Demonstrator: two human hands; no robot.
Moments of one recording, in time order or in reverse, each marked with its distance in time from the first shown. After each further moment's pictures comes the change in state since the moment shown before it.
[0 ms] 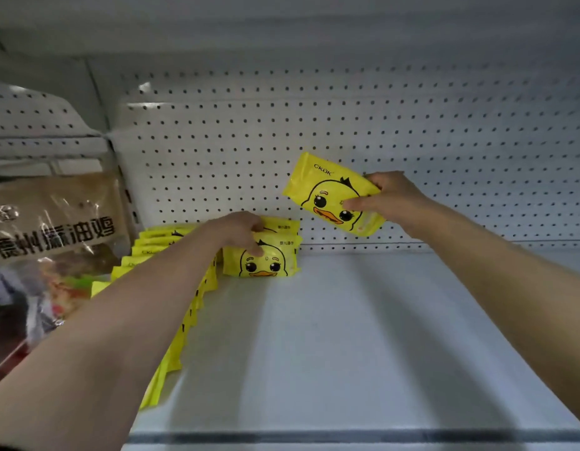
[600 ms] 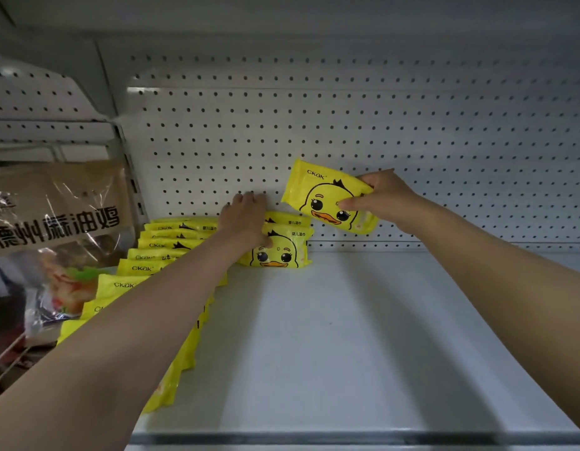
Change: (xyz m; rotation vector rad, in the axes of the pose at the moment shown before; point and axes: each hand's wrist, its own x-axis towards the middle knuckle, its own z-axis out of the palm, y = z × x) left_hand 0.001 -0.004 0.020 0.151 0.414 -0.063; right_hand 0.024 0.000 0.033 -0.139 -0.026 -0.001
